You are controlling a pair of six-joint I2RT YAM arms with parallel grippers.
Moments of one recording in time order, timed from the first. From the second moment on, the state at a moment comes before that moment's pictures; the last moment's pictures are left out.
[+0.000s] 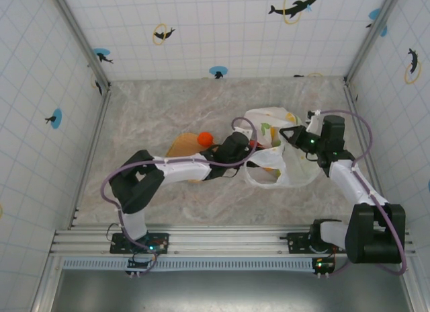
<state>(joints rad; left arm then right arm) -0.99 1.86 1.12 0.19 0.09 -0.70 0.04 1.20 0.66 0.02 -0.72 0.67</state>
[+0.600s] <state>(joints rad) -1.01 2.07 1.33 0.24 0.16 -0.71 0.05 1.19 0.67 0.03 -0.72 0.68</state>
